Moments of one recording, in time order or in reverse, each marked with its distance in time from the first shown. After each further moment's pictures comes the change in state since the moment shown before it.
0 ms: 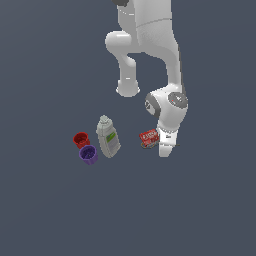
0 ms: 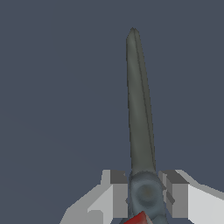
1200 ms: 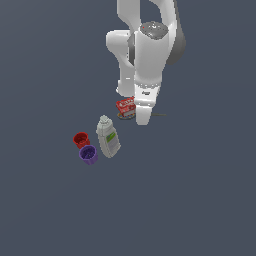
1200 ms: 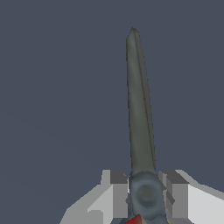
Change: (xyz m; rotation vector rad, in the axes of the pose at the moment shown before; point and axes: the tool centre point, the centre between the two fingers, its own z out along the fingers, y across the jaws) arm -0.110 -0.008 -0.189 0.000 0.004 0.003
